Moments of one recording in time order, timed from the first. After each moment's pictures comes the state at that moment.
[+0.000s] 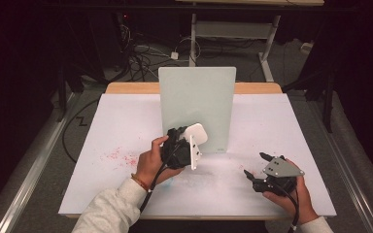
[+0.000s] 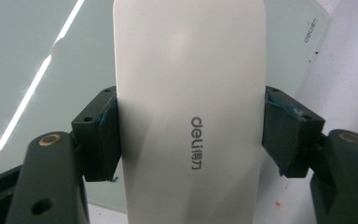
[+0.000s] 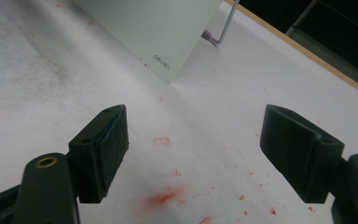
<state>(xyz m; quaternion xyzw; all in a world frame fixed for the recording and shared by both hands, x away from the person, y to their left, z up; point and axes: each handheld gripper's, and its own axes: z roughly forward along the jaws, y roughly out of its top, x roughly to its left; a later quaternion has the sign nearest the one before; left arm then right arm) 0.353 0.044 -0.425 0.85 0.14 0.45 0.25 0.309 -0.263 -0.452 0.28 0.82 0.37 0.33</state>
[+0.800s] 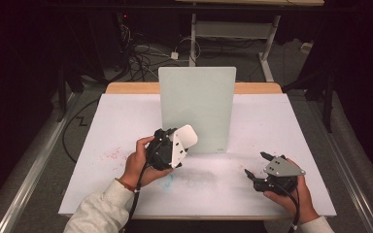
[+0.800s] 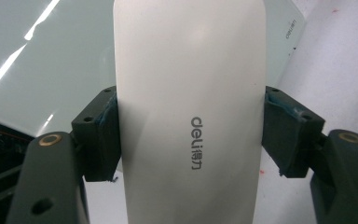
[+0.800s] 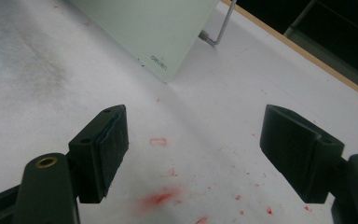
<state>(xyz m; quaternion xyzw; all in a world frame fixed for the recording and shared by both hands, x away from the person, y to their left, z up) 0.346 0.083 -0.415 0.86 0.16 0.39 0.30 0.310 -0.264 -0.451 0.28 0.82 0.37 0.33</state>
